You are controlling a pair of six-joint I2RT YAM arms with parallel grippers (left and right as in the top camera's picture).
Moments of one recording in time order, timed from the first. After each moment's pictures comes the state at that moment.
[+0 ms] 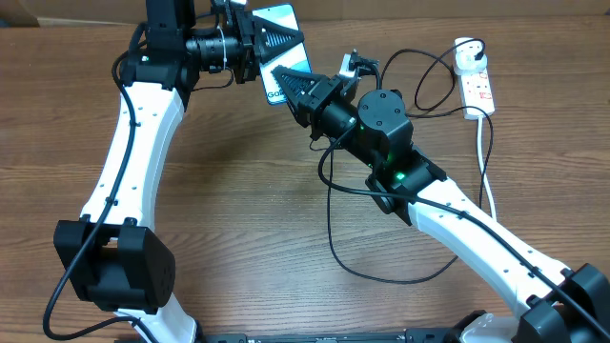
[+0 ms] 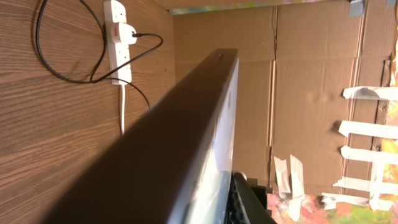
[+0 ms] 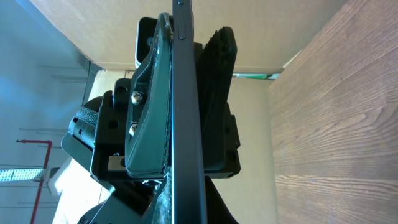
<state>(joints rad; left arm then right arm) -0.12 1.85 1.76 -0.45 1.14 -0.96 0.62 1.53 1.10 0.40 -0.24 1.52</state>
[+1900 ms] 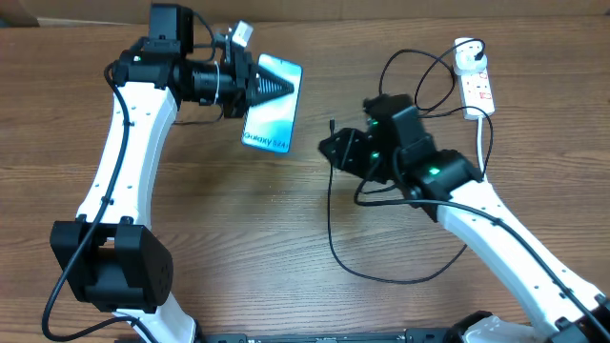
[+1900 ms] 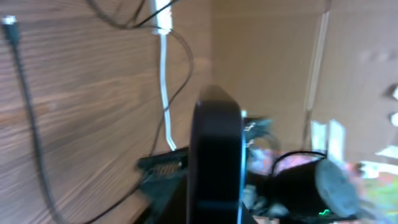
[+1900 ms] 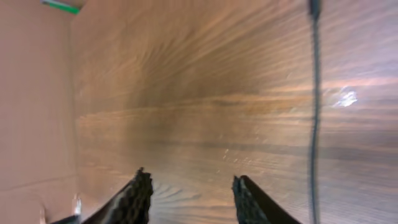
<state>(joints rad) -0.08 1.85 1.76 -1.01 1.14 -0.42 0.48 1.43 1.12 -0.49 -0.30 0.83</state>
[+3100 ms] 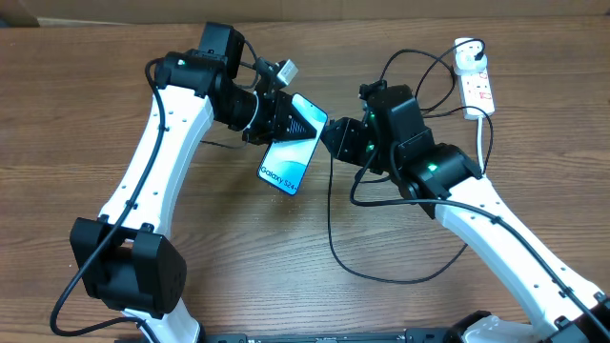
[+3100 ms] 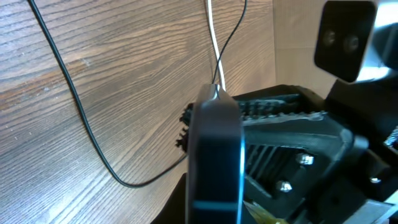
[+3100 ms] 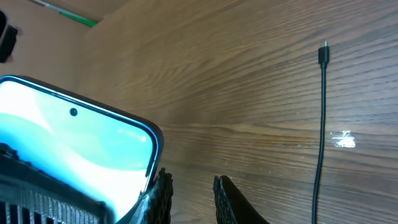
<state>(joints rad) -0.24 1.85 1.76 -1.23 0.92 -0.12 0.52 1.45 1.17 -0.44 -0.25 0.78</state>
